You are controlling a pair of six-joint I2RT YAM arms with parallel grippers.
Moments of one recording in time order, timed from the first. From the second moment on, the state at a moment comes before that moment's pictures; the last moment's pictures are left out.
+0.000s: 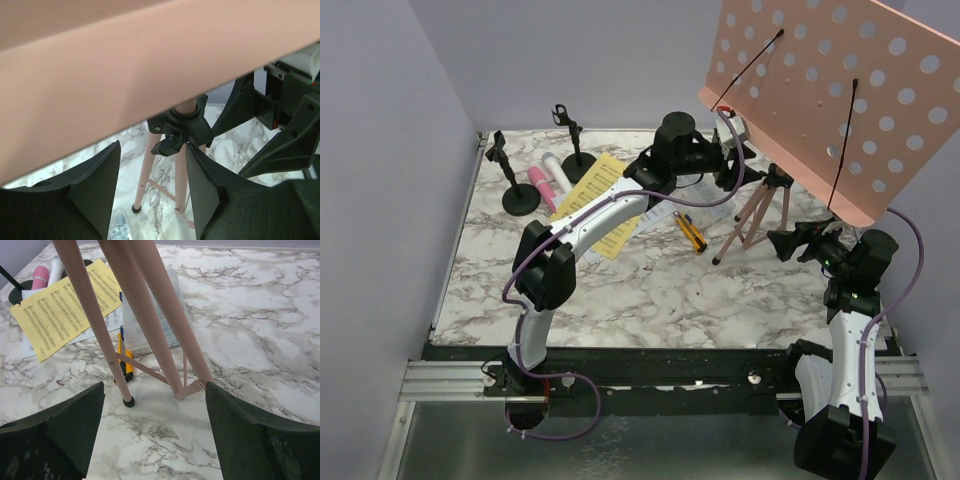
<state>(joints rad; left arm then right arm) -0.77 2.03 1.90 0.14 0.67 0.08 -0.39 0.72 0.50 0.01 -0.84 0.04</state>
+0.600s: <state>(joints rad) -0.70 1.88 1.62 0.37 0.74 -0.18 -0.39 0.72 0.50 0.01 -0.86 0.02</state>
